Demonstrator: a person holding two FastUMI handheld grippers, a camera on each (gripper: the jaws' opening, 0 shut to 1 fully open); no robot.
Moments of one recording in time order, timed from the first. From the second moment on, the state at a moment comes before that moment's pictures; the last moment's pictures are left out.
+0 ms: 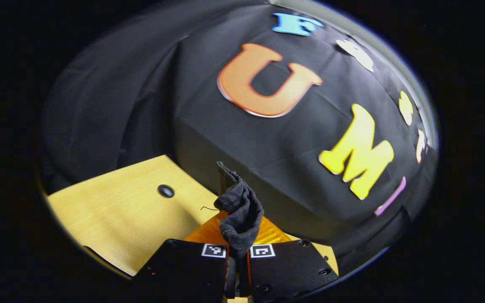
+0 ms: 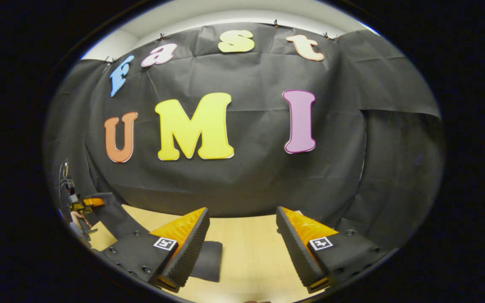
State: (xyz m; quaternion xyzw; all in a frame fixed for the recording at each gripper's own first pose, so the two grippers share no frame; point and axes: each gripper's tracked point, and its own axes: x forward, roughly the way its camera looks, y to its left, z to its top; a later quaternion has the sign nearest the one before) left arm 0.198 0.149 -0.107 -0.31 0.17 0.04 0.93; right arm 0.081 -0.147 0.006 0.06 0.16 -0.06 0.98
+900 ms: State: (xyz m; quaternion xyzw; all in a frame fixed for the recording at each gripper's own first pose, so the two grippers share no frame) left arm 0.161 -0.173 -0.186 -0.02 0.27 -0.28 0.92; right arm -0.034 -0.253 -0.033 0.12 0.19 -0.20 0.95
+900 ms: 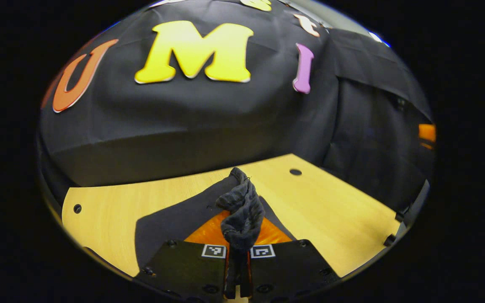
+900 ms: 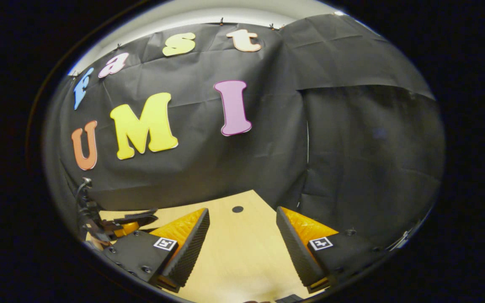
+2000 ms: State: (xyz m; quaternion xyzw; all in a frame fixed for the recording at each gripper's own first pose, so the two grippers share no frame) left arm 0.110 -0.220 -0.215 0.06 0.30 -0.36 0.88; right arm -0.005 -0.223 -0.036 0.10 0.20 -0.15 0.96
